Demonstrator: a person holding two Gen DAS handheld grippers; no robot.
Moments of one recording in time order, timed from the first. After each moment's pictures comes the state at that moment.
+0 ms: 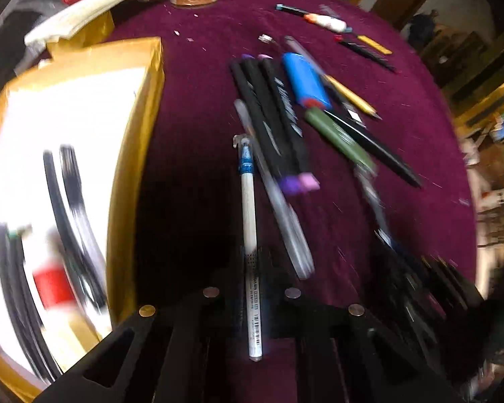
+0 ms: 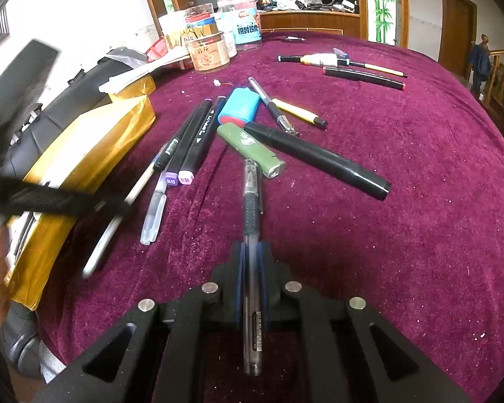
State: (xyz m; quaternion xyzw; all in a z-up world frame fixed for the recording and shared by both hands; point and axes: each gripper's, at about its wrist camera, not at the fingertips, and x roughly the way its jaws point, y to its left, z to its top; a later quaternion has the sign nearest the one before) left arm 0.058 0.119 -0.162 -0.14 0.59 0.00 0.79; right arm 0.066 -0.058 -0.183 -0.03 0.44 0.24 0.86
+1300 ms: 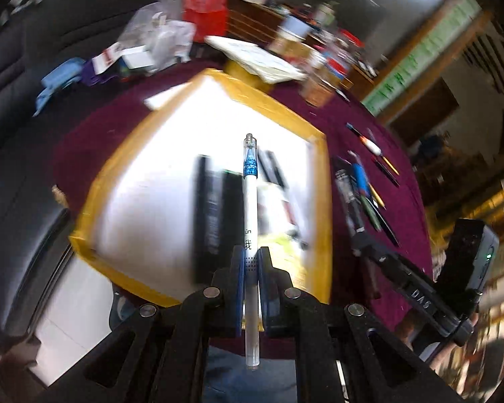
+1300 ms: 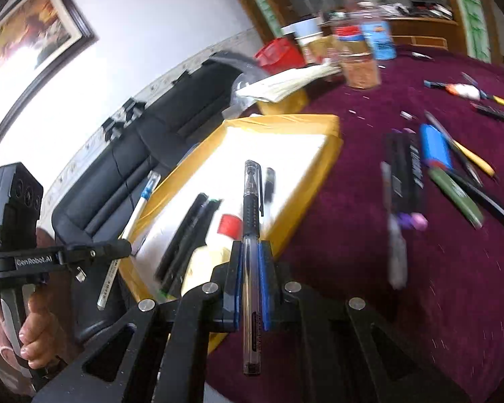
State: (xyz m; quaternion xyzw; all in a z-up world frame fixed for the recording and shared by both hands) left arm -0.122 0.287 -0.103 -0.31 0.43 0.10 0.84; right arm 0.018 0.069 -0.119 0.03 0.42 0.45 0.79
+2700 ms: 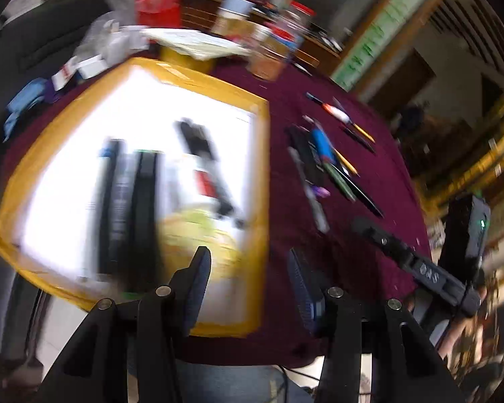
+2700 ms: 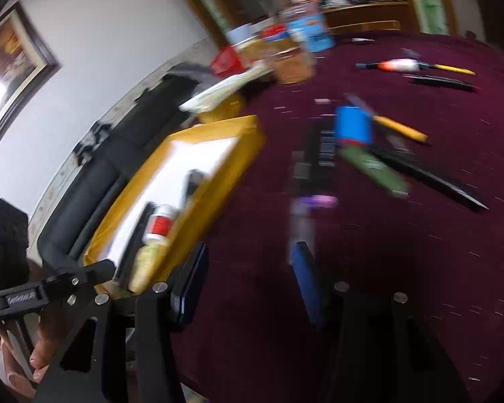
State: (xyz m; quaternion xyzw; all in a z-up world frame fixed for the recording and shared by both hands) left arm -0.079 0.188 -0.115 -0.24 0.44 0.03 0.86; right arm 0.050 -0.026 -0.140 0.08 0.44 0.37 0.81
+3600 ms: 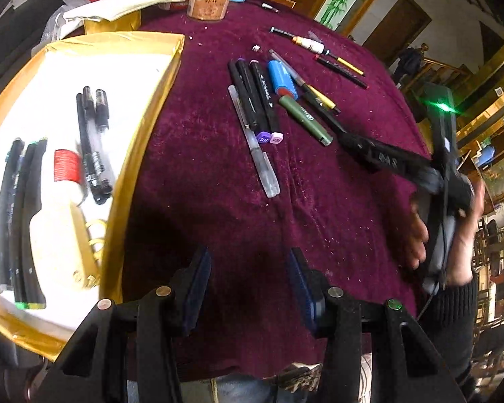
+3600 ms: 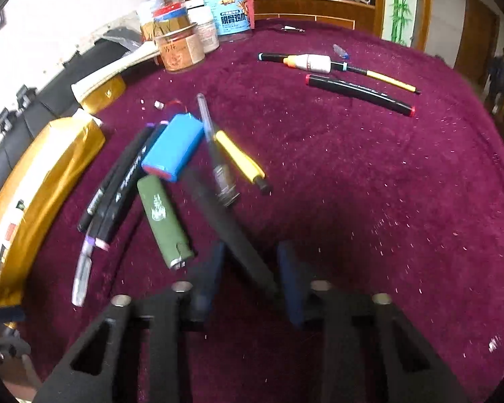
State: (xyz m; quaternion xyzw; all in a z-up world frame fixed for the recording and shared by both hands) left arm -0.008 0.104 -0.151 -0.19 0.53 0.01 0.82; right arm 0.169 -0.073 -0.178 -0.08 0.47 0.26 0.84
